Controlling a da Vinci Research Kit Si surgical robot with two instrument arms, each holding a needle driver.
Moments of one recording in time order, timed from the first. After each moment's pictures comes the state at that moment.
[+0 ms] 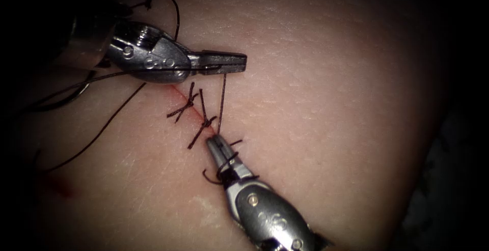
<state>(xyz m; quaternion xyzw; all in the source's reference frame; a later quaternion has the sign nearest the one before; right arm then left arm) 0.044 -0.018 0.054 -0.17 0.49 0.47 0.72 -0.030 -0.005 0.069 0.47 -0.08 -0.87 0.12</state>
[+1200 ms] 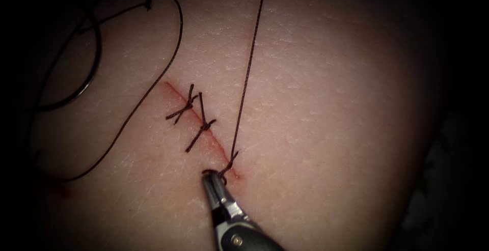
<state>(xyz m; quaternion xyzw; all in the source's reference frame) 0.046 -0.024 0.055 -0.20 0.45 0.44 0.75 -0.033 0.011 0.070 0.49 -0.16 -0.85 0.09</state>
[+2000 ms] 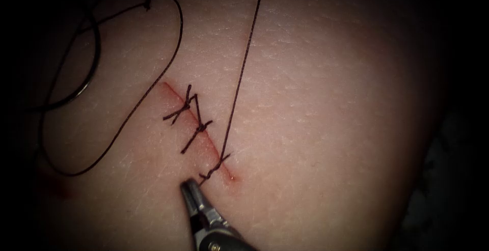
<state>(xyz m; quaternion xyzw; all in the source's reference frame) 0.049 -0.025 0.054 -0.20 0.46 0.40 0.77 -0.034 0.017 0.070 0.47 -0.25 -0.85 0.01</state>
